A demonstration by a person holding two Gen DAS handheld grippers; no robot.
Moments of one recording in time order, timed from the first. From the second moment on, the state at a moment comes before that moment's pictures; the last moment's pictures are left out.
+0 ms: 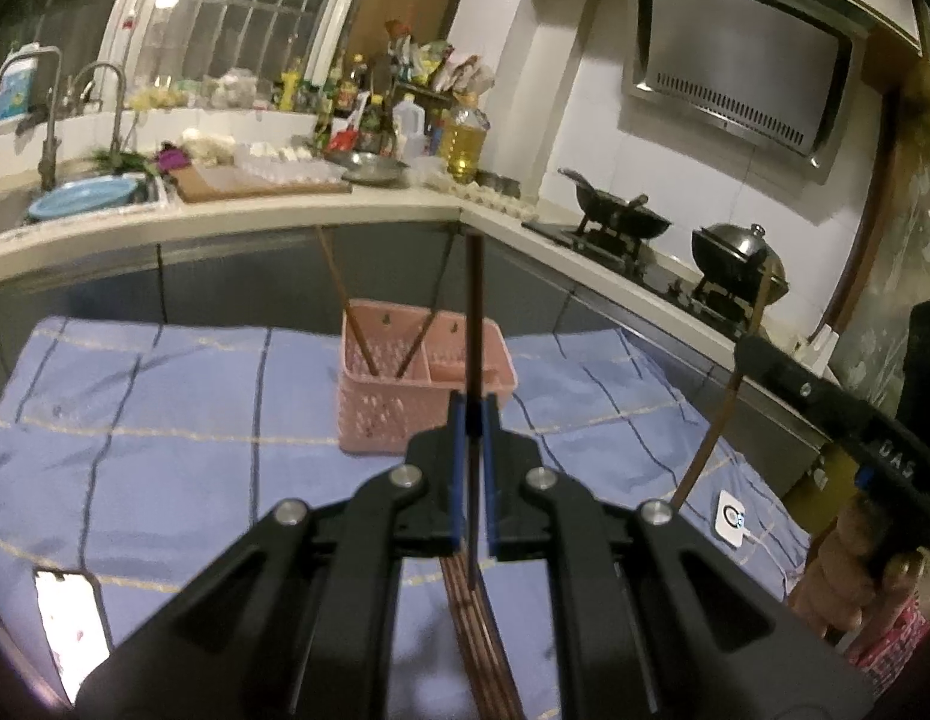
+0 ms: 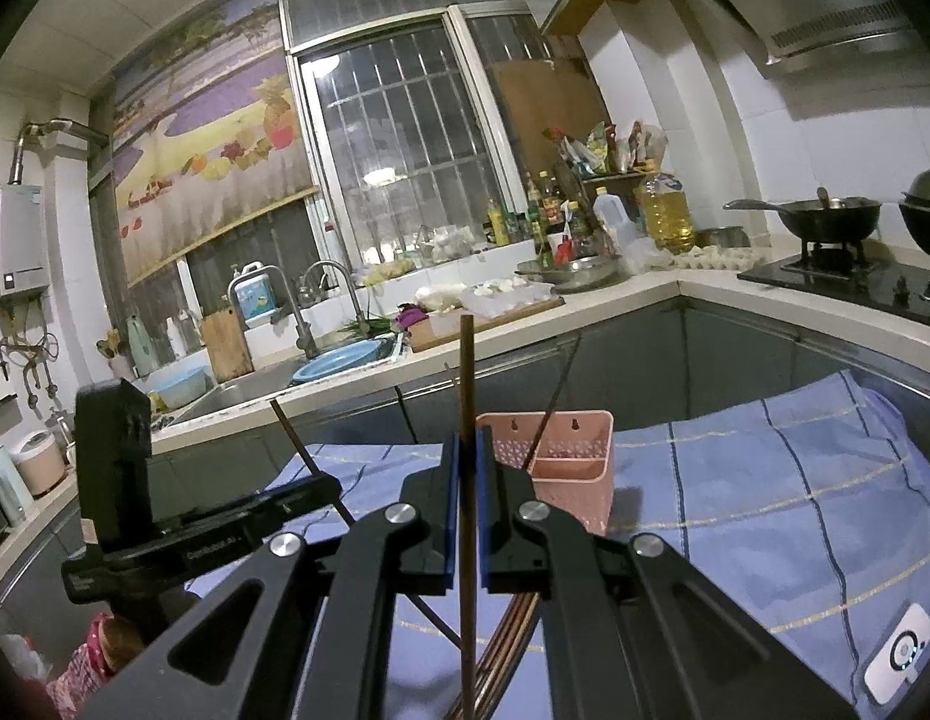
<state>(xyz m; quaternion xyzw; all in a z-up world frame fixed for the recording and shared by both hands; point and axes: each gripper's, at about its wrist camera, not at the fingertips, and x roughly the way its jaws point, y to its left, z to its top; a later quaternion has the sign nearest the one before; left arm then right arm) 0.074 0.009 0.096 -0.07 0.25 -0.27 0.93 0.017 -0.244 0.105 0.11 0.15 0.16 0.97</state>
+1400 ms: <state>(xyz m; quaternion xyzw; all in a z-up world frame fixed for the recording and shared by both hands) 0.210 -0.012 0.110 -0.07 0.23 -0.17 0.95 0.159 -0.219 0.091 0.09 0.11 0.16 0.98</state>
